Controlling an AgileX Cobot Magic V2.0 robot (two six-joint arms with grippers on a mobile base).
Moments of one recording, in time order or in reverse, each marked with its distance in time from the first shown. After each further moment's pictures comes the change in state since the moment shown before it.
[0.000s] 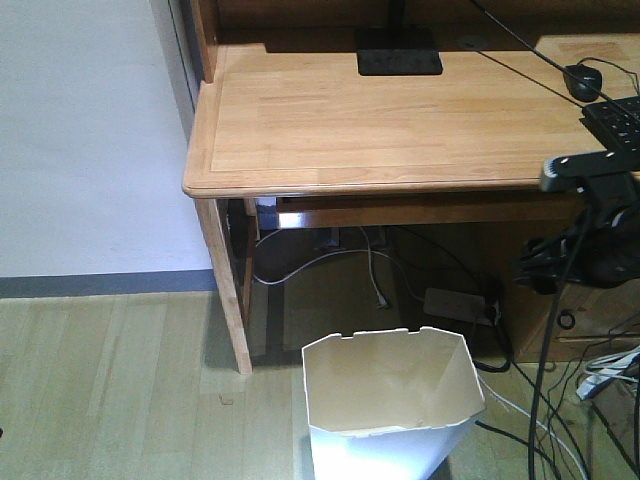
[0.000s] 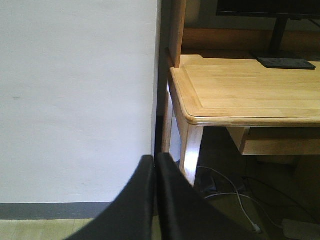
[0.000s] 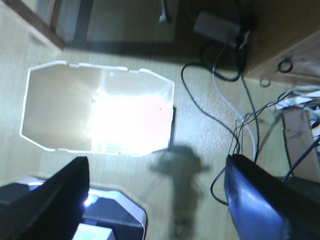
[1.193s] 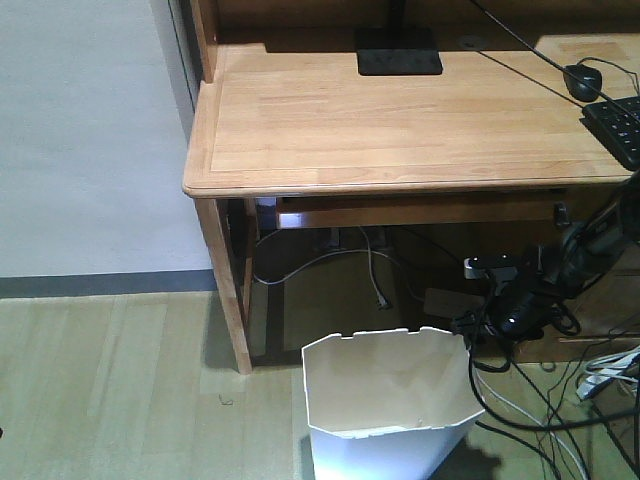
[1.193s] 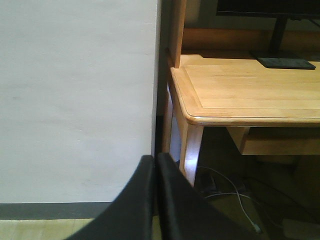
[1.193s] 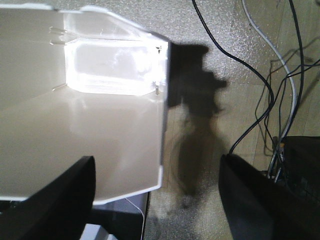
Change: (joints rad) left arm 0.000 0.000 0.000 0.000 0.000 0.000; right arm -0.052 1.029 -0.407 0.082 -0.304 -0.103
